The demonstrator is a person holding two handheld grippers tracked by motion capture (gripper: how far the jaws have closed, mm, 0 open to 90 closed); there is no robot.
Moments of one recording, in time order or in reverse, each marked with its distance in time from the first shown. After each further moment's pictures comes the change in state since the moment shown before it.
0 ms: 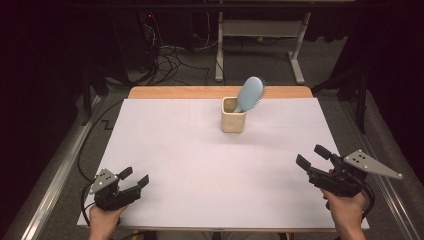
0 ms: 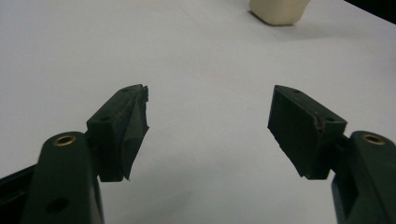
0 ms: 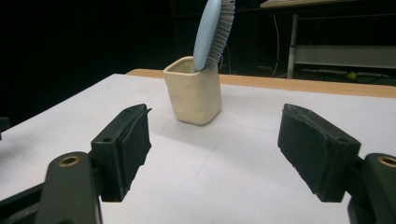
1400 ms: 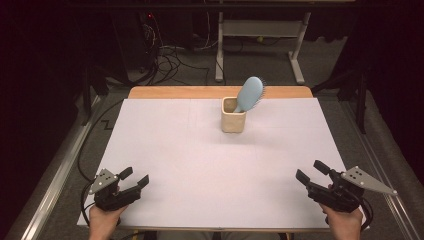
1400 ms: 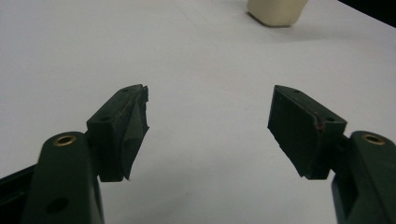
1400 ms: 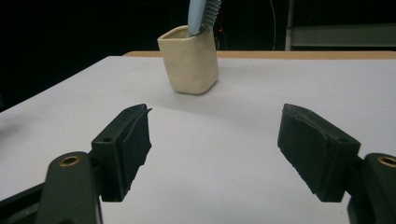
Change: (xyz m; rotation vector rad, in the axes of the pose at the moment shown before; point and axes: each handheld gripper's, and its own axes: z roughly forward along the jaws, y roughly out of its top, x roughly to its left) left arm -0.001 0.000 -0.001 -0.003 -0.006 -0.002; right arm 0.000 -0.039 -0.010 0.042 -0.020 0.029
